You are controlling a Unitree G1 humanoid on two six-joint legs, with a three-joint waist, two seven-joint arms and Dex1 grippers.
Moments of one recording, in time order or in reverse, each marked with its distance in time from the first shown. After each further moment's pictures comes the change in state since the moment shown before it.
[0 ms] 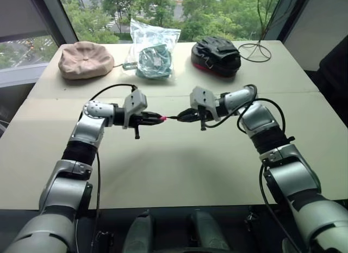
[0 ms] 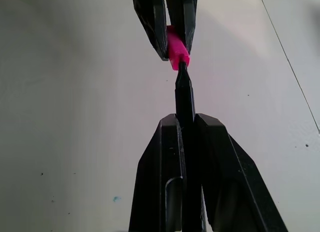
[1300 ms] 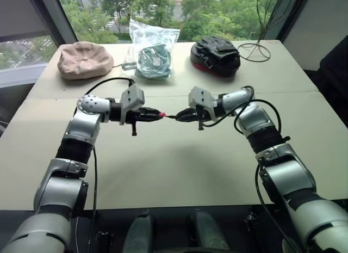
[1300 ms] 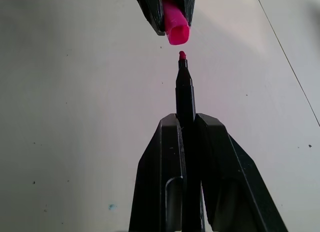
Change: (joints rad) left arm -0.002 0.060 -0.003 -0.044 -0.013 -0.014 -0.027; right arm -0.012 0.028 -0.018 0.065 -0.020 -0.030 -0.009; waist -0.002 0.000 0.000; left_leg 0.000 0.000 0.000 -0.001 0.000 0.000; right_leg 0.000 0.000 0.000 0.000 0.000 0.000
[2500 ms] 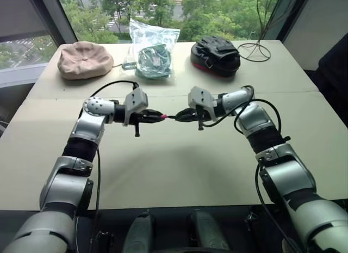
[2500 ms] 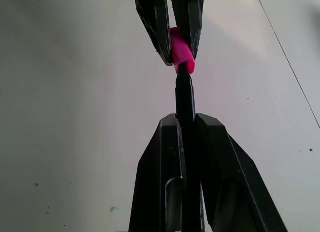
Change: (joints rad) left arm -0.025 -0.061 -0.006 0.087 0.032 -0.063 0.013; right arm 0.002 0.002 0.000 -0.023 0.000 0.011 0.006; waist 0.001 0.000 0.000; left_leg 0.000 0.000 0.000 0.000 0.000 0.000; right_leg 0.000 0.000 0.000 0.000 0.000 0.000
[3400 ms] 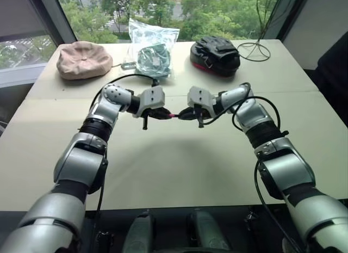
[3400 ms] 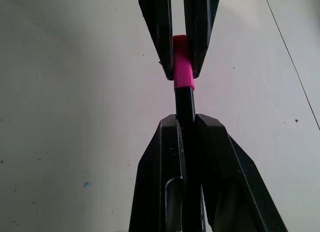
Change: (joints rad) left arm -0.265 -0.109 -0.109 0.392 0.209 -0.223 -0.003; right arm -0.067 0.019 0.018 0.141 -0.087 -0.048 -0.034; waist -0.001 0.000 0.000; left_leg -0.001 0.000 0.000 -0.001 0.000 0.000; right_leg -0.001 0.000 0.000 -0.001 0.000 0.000
